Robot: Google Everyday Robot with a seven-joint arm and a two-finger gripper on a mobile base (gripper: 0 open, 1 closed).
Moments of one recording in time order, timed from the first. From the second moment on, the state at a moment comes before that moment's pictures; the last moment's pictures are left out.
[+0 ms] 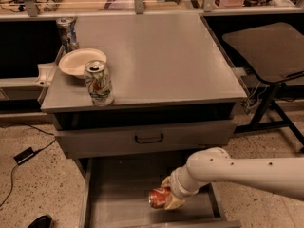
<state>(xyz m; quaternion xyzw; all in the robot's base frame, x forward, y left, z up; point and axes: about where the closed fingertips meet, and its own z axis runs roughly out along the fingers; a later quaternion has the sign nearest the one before) 0.430 -0.072 0.464 -0.72 0.66 0.13 0.17</state>
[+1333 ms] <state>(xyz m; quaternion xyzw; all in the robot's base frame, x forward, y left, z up) 0.511 -0.203 0.817 -0.75 0.62 0.00 0.23</state>
